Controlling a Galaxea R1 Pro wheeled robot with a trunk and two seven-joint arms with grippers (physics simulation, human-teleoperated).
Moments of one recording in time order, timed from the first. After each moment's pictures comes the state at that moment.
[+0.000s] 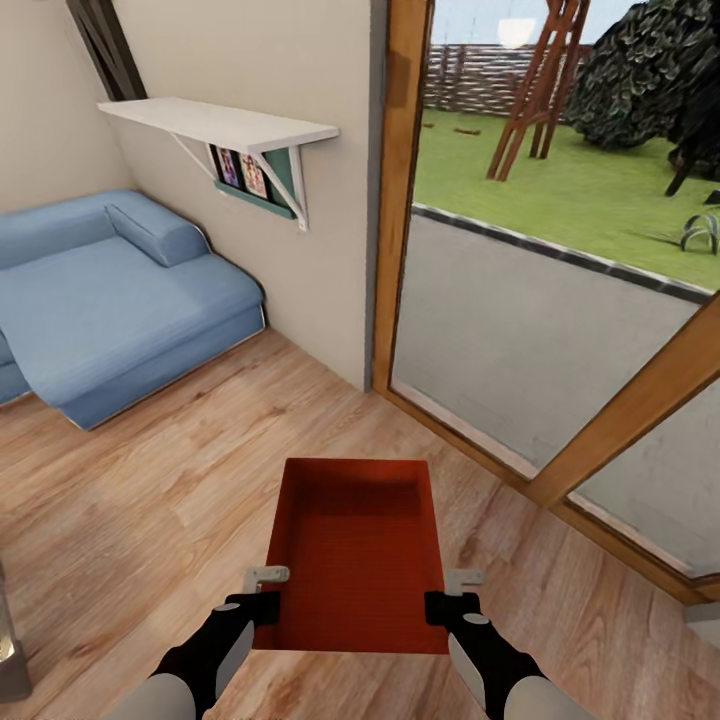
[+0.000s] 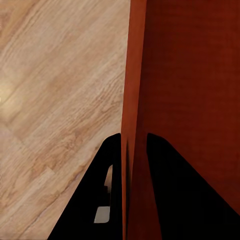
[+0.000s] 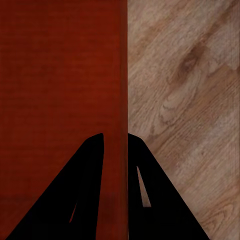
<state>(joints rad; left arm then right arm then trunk) -0.57 -0.07 -0.01 -0.39 0.05 0.18 0.10 -0.59 0.13 -0.07 -0.30 0.08 0.01 -0.12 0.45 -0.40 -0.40</state>
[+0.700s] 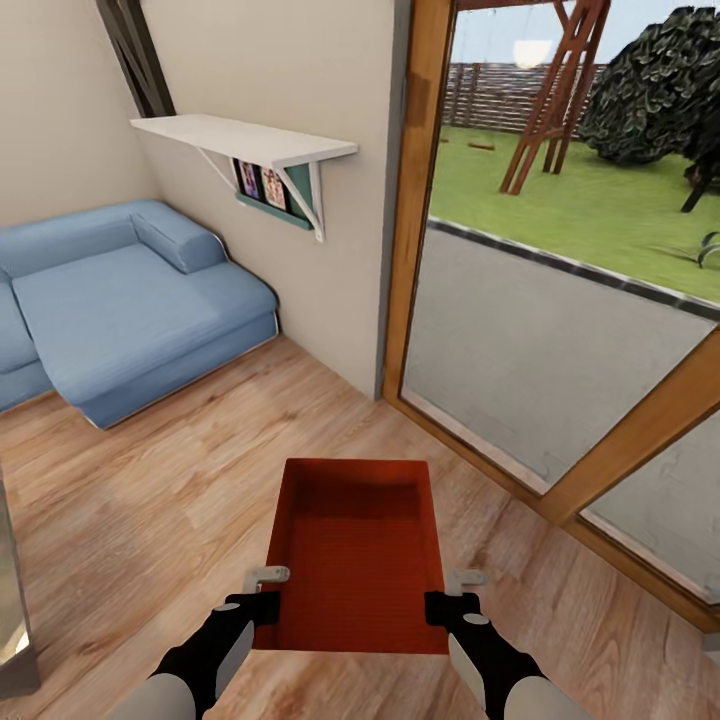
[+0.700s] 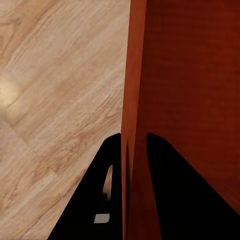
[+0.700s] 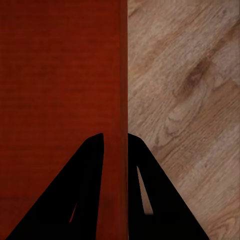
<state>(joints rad) -0.57 -0.07 -0.01 -0.39 0.05 0.18 0.10 -0.59 0.13 -0.07 -0.30 0.08 0.01 -0.12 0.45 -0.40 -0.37</state>
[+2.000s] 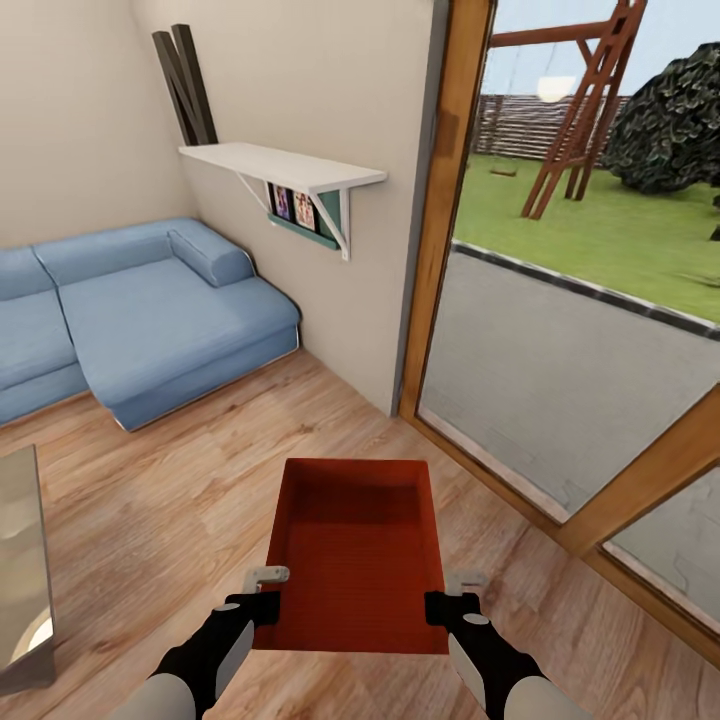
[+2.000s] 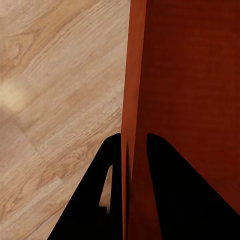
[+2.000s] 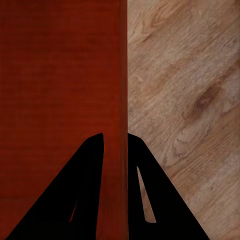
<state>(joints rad) -0.57 -0.07 -0.01 -0.39 0.05 0.18 0.10 -0.59 0.13 -0.07 -0.30 0.09 0.01 -0.12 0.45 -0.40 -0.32</state>
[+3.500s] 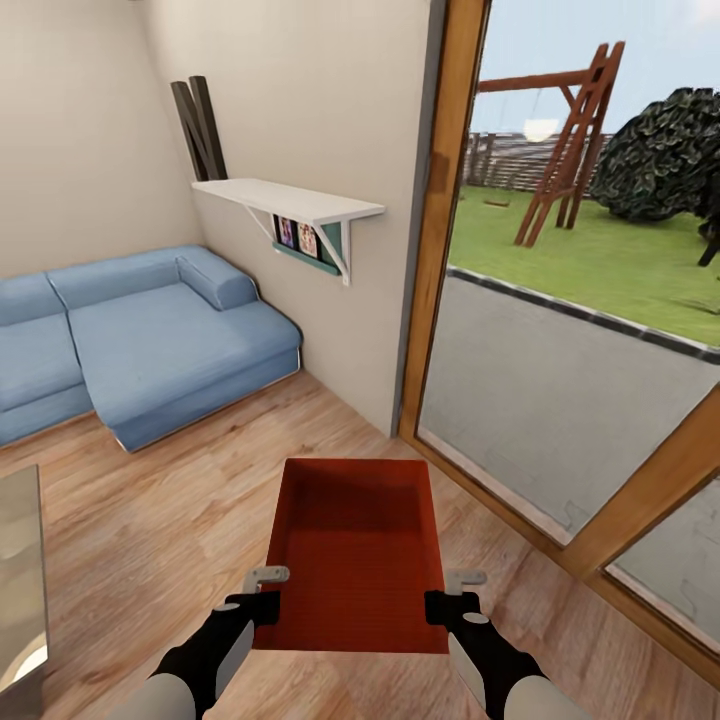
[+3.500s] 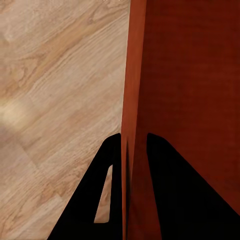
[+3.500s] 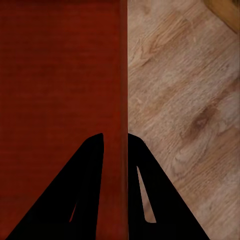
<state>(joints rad) -0.57 -0.07 -0.01 -0.39 0.05 0.18 0.10 -0.59 0.13 -0.07 -0.31 0.08 0.02 -0.12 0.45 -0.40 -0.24</state>
